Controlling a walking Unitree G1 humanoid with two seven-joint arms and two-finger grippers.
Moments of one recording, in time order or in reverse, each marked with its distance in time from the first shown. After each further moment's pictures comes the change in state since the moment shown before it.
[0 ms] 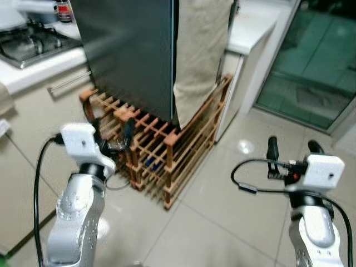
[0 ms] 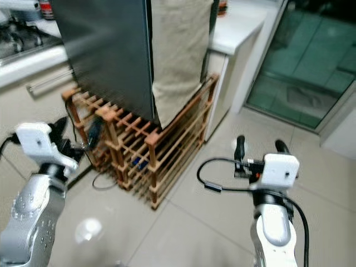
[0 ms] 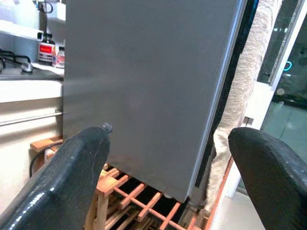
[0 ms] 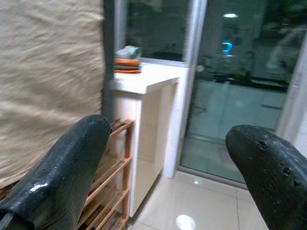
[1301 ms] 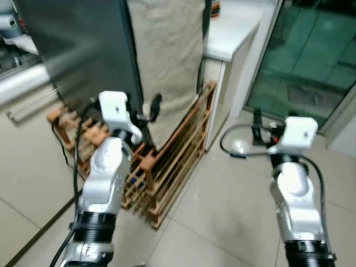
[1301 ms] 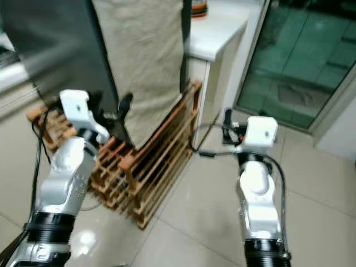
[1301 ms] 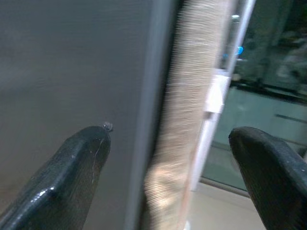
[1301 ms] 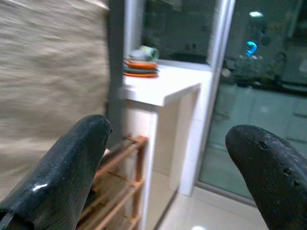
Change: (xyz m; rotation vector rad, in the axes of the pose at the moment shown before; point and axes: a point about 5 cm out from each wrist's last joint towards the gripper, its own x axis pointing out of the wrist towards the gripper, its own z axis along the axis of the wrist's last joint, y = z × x) left arm 0.065 -0.027 -0.021 -0.017 0.051 -0.183; right arm 0.066 0.038 -0.007 0.007 -0.003 0.124
